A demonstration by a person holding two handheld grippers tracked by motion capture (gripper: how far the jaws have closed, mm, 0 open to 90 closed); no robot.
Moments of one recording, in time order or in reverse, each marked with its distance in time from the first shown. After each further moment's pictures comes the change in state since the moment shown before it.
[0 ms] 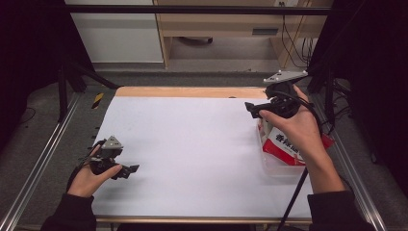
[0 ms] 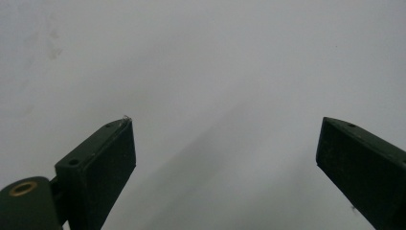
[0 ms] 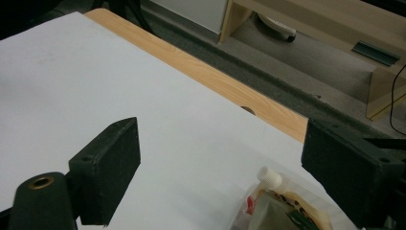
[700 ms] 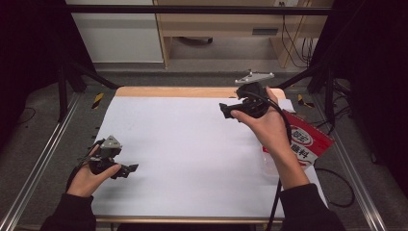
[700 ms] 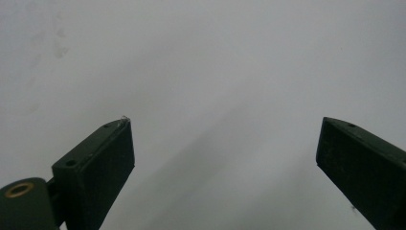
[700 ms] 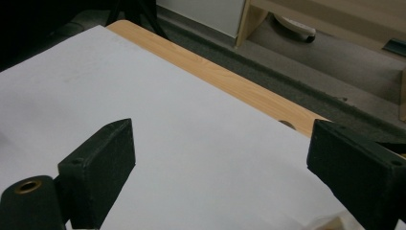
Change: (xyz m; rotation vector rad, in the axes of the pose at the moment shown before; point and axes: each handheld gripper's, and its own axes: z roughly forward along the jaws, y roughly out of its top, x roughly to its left) left arm 0.003 -0.002 0.000 -0.013 0.009 -0.009; right arm 0.048 0.015 0.044 -0.011 0.046 0.047
